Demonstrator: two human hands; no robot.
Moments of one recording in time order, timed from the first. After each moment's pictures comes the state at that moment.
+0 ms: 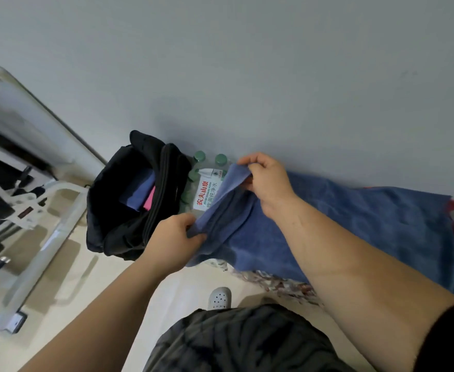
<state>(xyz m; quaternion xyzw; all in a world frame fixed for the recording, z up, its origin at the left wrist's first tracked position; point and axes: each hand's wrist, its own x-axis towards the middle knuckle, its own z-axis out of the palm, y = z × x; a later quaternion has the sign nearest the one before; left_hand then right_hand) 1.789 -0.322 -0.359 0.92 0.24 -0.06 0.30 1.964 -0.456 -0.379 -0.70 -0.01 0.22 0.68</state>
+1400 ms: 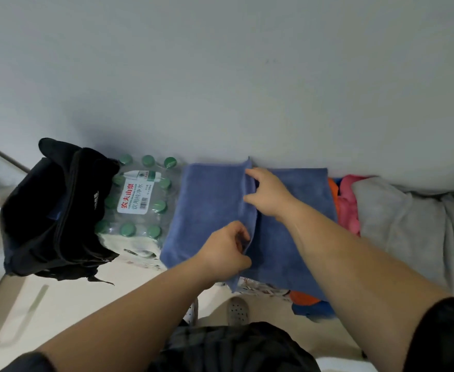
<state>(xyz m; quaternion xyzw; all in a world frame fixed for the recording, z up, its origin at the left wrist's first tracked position) 1.850 -0.527 -0.380 0.85 0.12 -0.24 0.46 1.998 -0.644 -0.411 -0.88 -0.11 0.24 0.38</state>
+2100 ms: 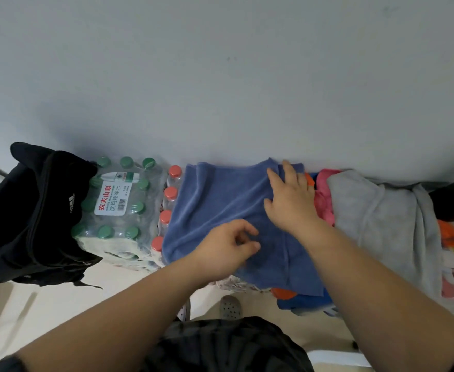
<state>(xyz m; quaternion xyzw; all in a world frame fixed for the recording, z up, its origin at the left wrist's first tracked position) 1.856 -0.568 -0.381 0.82 0.08 -0.21 0.54 1.973 -0.727 -0.402 -0.98 -0.11 0.11 0.10</state>
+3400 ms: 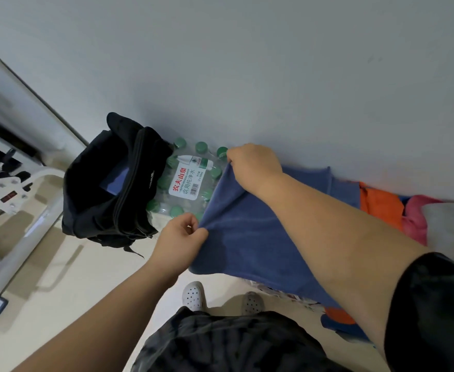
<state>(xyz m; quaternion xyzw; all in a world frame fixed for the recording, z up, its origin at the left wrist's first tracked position) 1.787 -0.401 -0.386 0.78 0.37 -0.01 0.51 1.996 -0.490 -0.368 -0.92 -0.39 0.06 0.06</state>
